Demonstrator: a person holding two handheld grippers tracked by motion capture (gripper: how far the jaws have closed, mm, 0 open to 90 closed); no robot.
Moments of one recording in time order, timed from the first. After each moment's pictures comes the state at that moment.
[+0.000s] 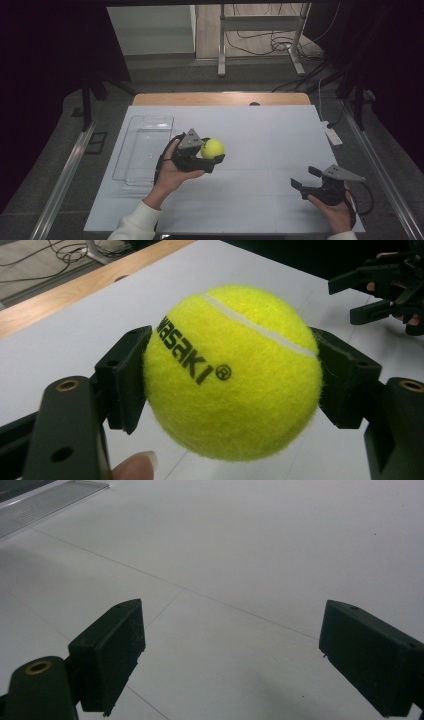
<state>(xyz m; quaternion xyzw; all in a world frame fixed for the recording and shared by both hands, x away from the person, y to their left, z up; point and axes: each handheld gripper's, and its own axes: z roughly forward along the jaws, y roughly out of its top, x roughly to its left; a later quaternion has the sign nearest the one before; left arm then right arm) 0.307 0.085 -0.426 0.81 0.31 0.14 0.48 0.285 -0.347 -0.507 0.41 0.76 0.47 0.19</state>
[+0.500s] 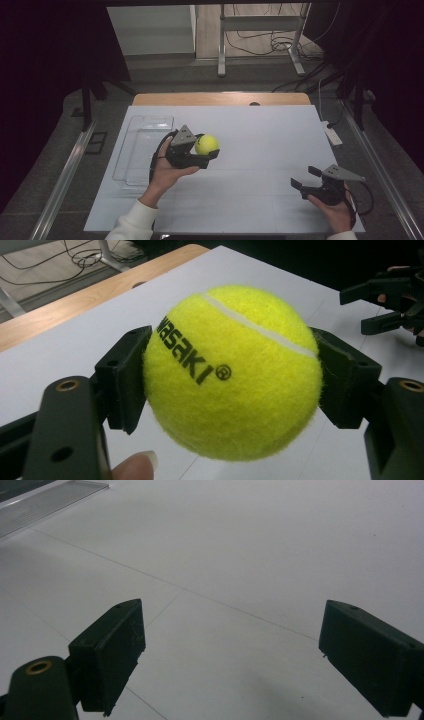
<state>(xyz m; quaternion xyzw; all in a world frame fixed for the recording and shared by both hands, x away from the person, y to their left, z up) 0.309 0.099 -0.420 0.80 0.33 0.15 0.49 0.285 -0.347 -0.507 0.41 0.76 0.47 0.19</state>
